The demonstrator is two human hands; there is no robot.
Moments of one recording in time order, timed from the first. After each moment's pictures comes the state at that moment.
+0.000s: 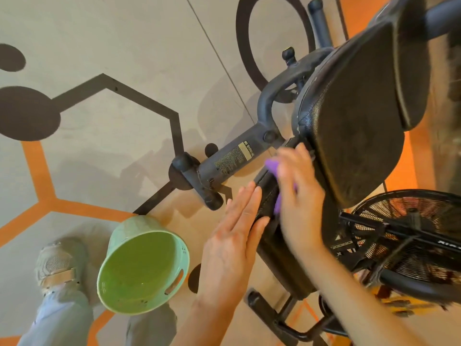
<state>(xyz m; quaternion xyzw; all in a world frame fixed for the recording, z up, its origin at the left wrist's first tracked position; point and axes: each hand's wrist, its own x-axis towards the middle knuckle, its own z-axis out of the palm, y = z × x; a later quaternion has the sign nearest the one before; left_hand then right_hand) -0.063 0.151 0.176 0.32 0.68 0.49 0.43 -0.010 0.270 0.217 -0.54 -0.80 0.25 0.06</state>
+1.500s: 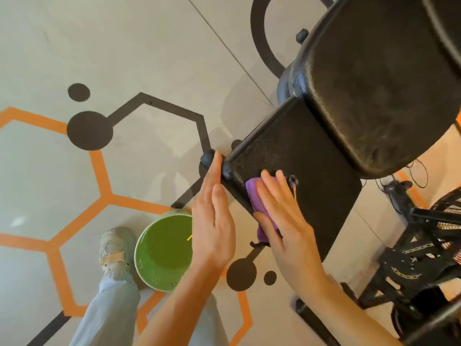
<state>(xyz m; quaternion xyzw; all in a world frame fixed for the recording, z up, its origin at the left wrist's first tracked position) -0.031 0.138 0.190 0.15 0.69 0.56 0.42 0.089 0.193 0.214 -0.39 -0.87 0.30 0.07</state>
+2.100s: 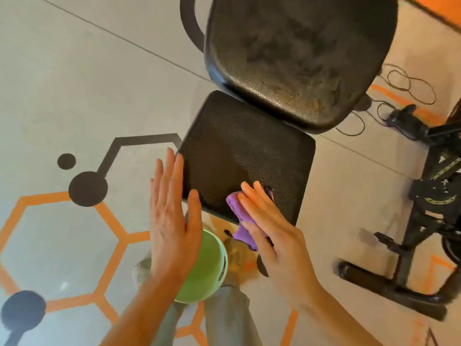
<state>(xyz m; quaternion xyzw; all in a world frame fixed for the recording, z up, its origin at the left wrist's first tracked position) -0.041 0.148 0.213 0.48 0.75 0.35 0.28 0.130 0.165 0.243 -0.50 -0.73 0.42 0.20</state>
